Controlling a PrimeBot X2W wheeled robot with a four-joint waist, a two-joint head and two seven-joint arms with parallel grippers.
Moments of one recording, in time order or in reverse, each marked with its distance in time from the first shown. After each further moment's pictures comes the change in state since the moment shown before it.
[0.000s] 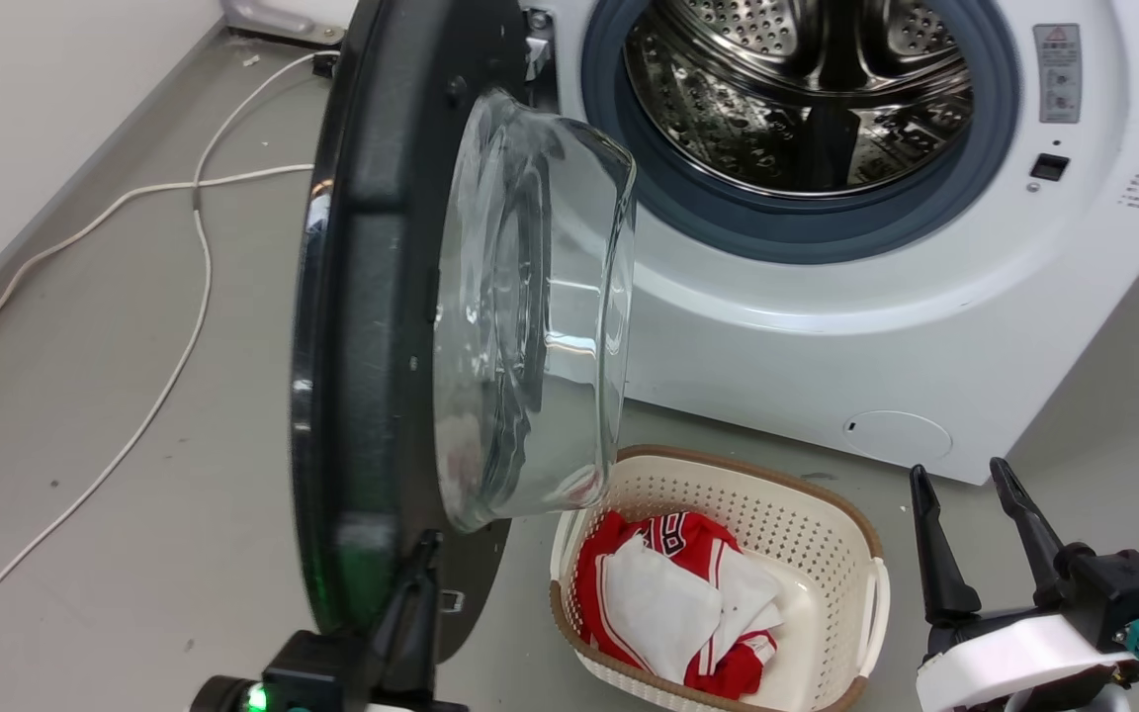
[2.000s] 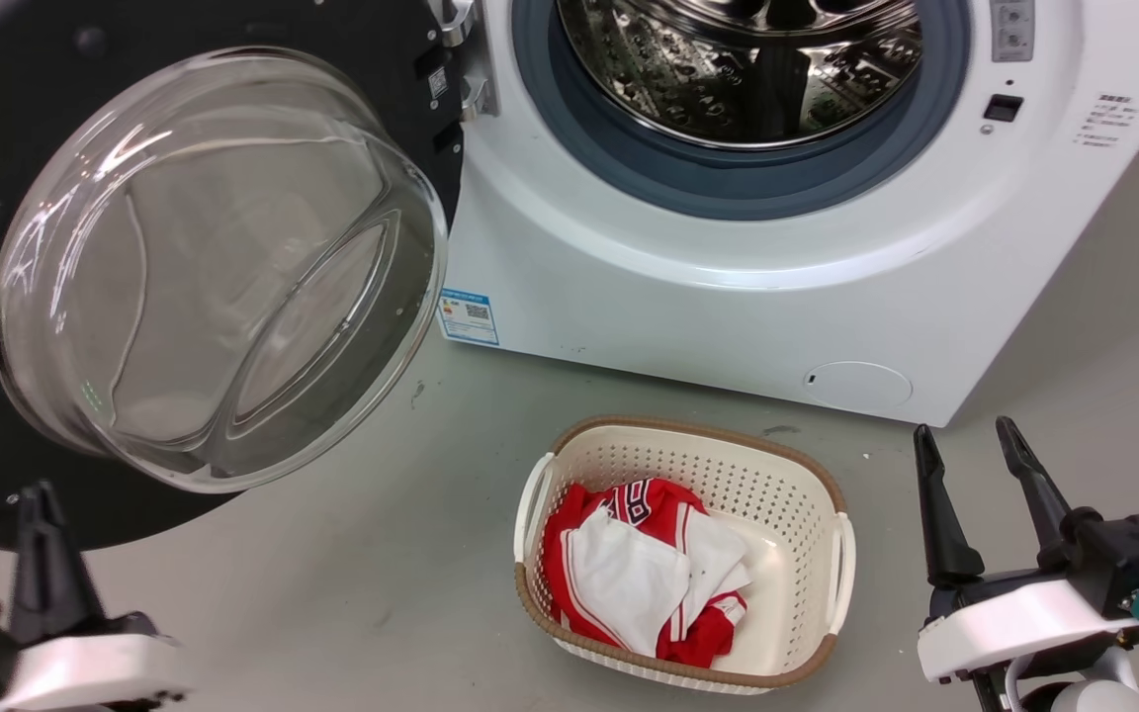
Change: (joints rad) left arm -0.132 -0.003 0.621 0.329 -0.068 -0.143 -0.242; right arm -0.068 0.000 -0.006 0.012 -0.007 0.000 -0.010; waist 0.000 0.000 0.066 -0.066
